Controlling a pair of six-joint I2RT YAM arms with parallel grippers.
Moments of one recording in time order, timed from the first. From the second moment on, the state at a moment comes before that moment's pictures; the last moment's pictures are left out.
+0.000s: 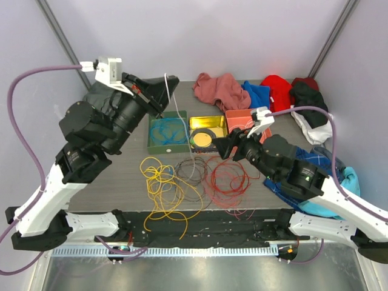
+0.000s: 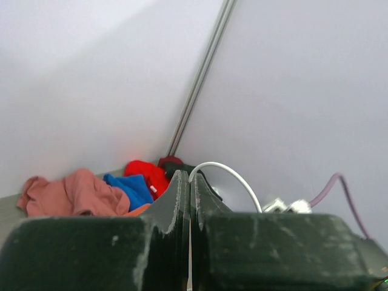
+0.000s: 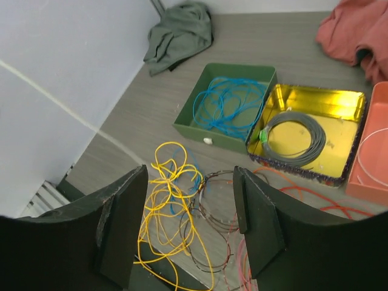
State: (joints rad) left arm -1.00 1.10 1.65 -0.21 -0.33 -0.28; right arm 1.01 0.86 1.11 -0.36 0.42 0.47
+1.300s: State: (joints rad) left arm -1.00 1.30 2.03 -0.38 -0.27 -0.17; right arm 1.01 1.12 0.94 0.02 0.27 0.49
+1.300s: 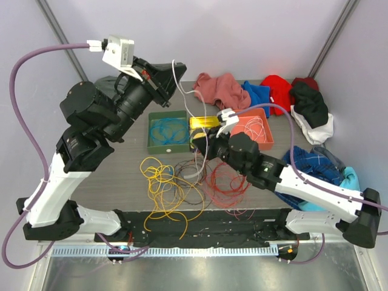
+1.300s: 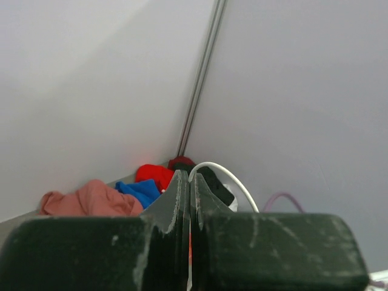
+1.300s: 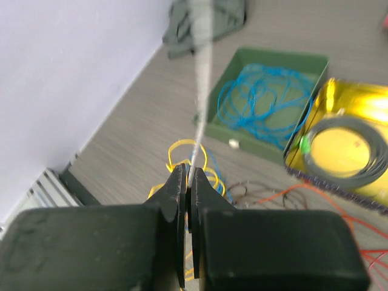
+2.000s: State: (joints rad) left arm -1.00 1.18 1.62 -0.30 -0.33 -0.18; right arm 1.01 0.91 1.26 -0.22 0.38 0.33
